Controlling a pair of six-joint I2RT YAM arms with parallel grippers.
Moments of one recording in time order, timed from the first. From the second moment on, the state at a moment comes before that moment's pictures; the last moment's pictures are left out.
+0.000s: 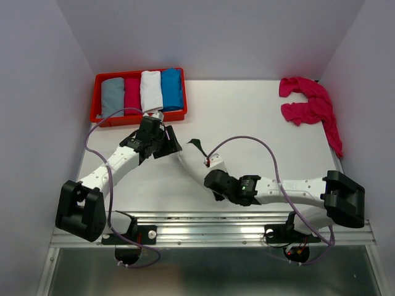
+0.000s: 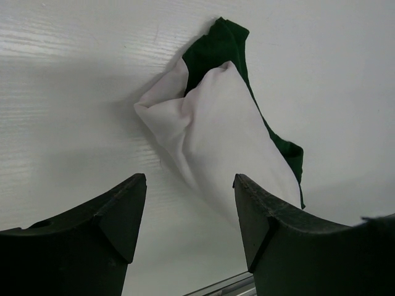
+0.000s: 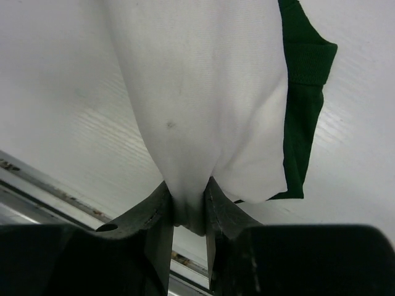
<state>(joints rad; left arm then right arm) -0.38 1.32 0.87 -0.38 0.13 -0.62 1.23 1.43 0.81 -0.35 0.49 0.57</state>
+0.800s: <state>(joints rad) -0.38 1.24 0.82 -0.38 0.08 -0.64 1.01 1.37 0.69 -0.09 -0.05 0.64</state>
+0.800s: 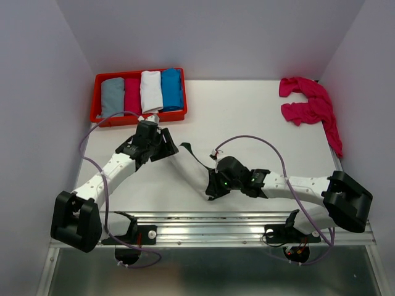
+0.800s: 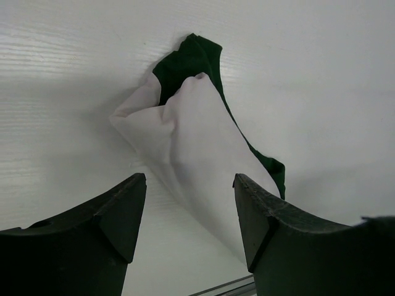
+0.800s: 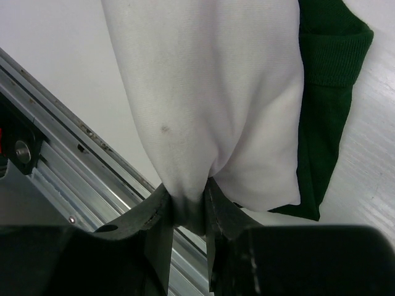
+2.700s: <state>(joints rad) -0.46 1.49 0.89 -0.10 0.27 -0.69 0.51 1.59 0.27 0.90 -0.90 1.19</state>
